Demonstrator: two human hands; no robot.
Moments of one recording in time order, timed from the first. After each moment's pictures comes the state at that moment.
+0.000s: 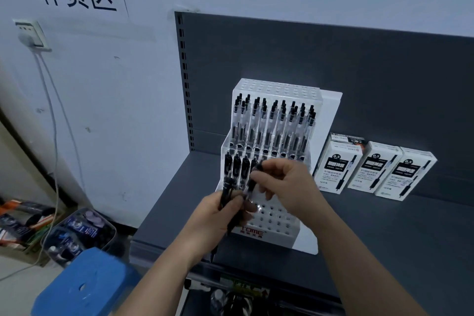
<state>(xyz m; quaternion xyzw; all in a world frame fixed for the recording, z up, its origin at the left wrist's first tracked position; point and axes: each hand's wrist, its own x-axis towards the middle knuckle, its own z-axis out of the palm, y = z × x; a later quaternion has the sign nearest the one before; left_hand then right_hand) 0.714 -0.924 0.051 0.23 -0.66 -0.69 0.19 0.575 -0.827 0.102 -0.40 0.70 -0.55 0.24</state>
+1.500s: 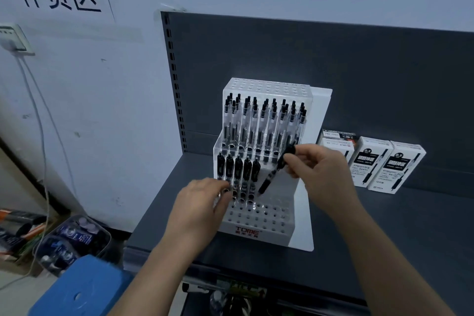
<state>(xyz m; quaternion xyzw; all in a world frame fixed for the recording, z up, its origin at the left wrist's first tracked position) 0.712 -0.947 0.048 0.22 -0.92 -0.16 0.27 0.544 -0.796 0.109 -0.38 0.75 -0.55 0.01</state>
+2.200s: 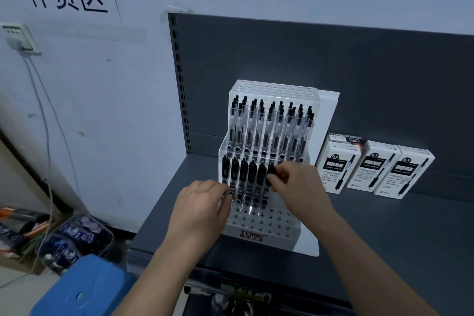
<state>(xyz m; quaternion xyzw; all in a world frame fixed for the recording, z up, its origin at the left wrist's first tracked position) 0.711 -0.954 0.046 0.22 -0.93 -0.09 0.28 0.548 -0.832 0.076 -0.41 0.84 -0.35 -0.02</state>
